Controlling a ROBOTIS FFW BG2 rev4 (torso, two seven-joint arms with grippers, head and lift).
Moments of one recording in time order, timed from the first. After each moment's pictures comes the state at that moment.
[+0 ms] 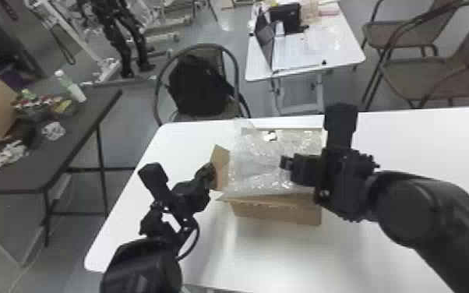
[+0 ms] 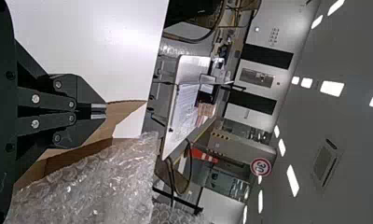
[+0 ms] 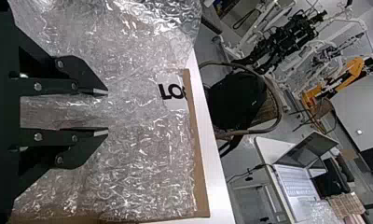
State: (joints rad) left arm 0.04 0.07 0.30 -1.50 0.27 0.15 -0.41; right arm -0.43 -0.04 0.64 -1.41 -0.98 0.58 -0.34
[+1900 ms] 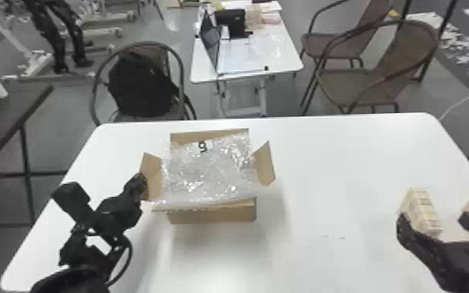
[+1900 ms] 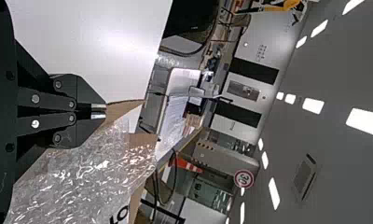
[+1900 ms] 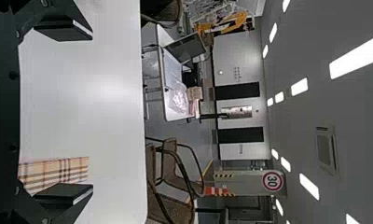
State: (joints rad) left arm 0.10 0.04 0.35 -1.53 0.32 0.08 -0.41; right arm 0.50 -0.05 -0.09 -1.99 -0.14 0.04 0.20
